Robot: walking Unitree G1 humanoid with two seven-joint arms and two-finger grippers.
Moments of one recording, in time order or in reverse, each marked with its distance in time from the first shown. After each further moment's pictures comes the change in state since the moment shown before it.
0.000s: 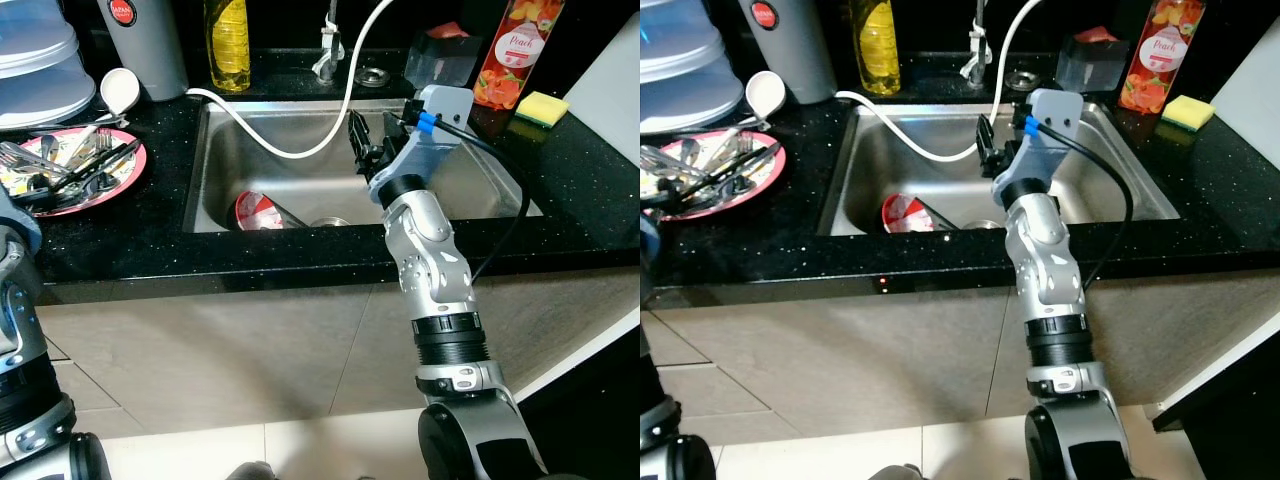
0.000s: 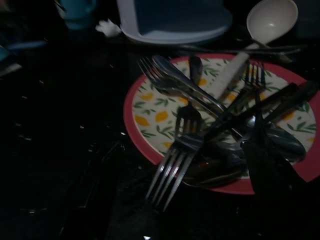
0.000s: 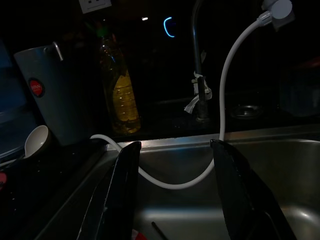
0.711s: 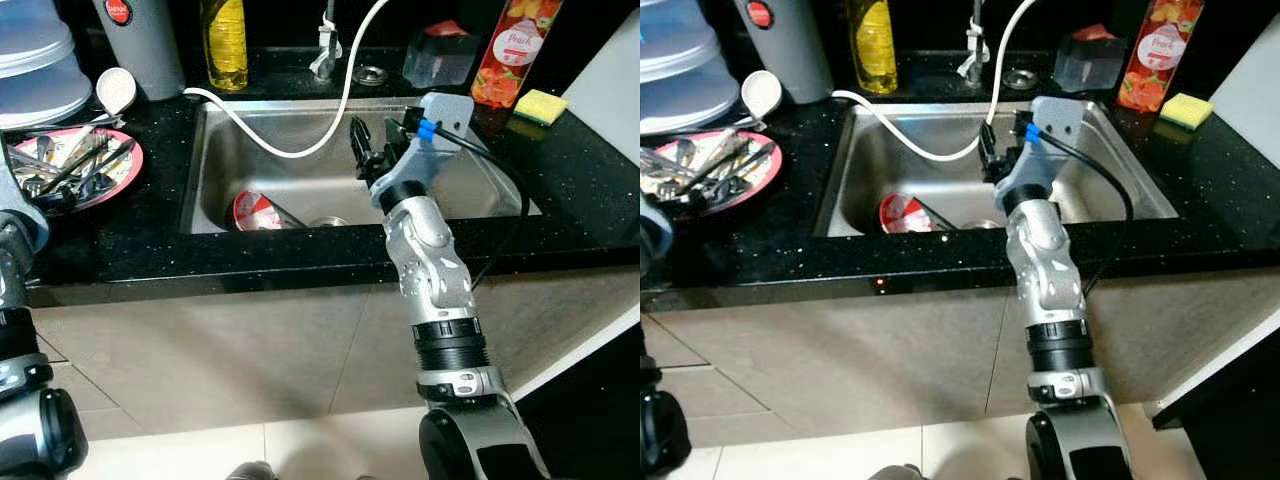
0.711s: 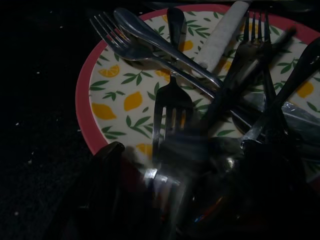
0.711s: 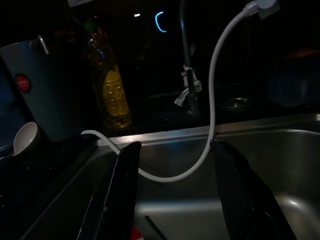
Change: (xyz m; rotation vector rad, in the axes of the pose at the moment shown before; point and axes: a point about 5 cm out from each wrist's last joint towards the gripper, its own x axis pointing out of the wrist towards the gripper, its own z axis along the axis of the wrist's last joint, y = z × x) left arm 0.051 0.007 -0.021 -0.011 0.167 -0.119; right arm -0.006 -0.005 -0.006 -0.002 0.016 -0.027
